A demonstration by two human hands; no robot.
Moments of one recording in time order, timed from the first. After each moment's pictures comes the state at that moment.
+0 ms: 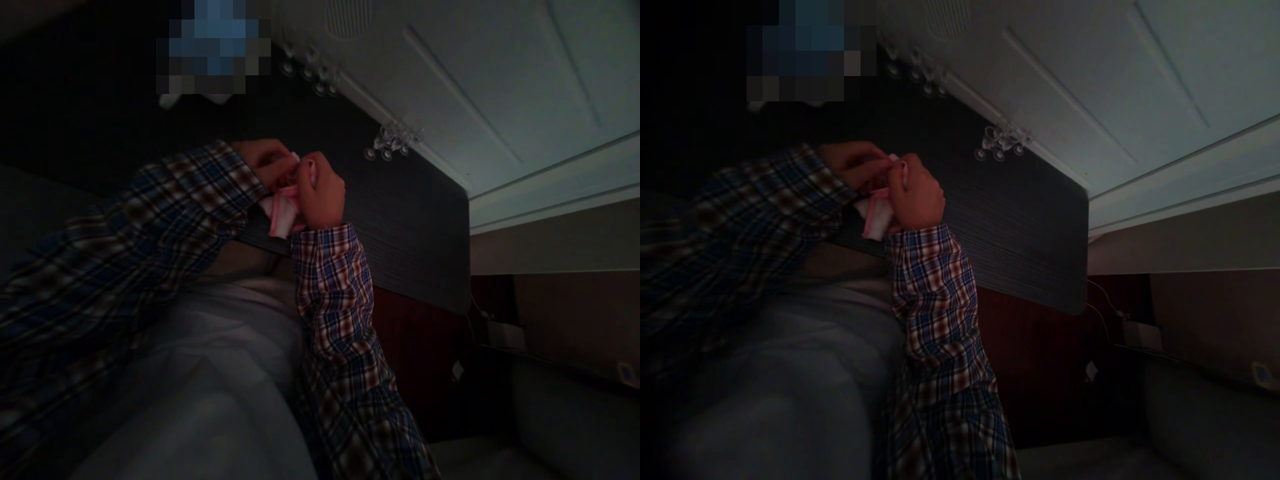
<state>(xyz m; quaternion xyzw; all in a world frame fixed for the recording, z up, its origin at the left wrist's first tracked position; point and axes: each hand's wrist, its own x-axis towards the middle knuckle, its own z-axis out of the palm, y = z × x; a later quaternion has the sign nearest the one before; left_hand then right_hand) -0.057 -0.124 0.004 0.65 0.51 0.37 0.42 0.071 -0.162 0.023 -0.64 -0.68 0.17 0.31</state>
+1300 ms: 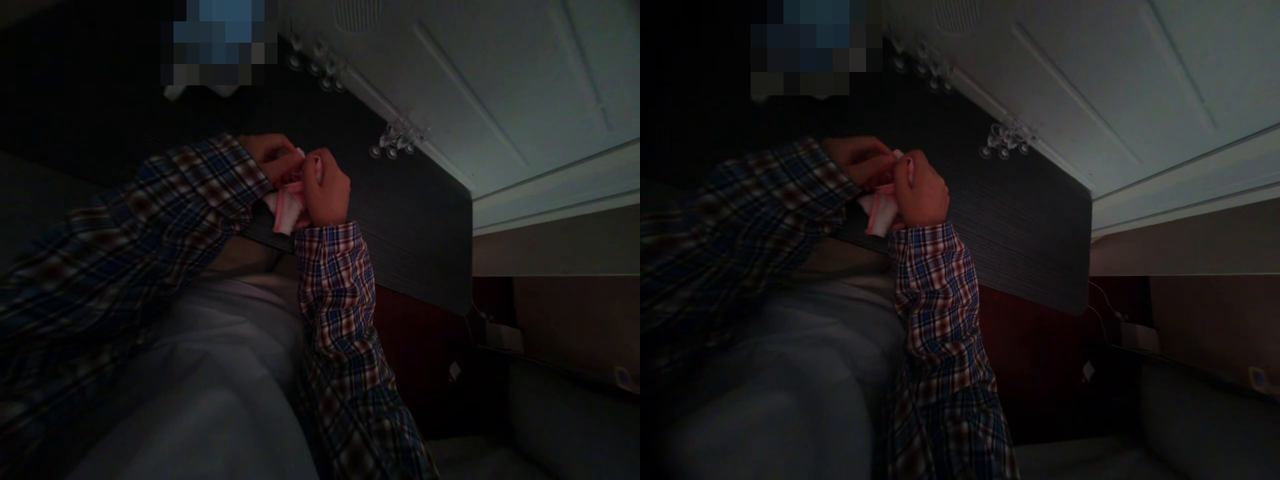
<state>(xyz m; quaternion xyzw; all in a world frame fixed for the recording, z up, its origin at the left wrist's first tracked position) -0.056 -0.129 0.015 0.67 0.51 0.35 0.41 0.070 -0.160 0.022 -0.64 -0.68 0.16 0.32</state>
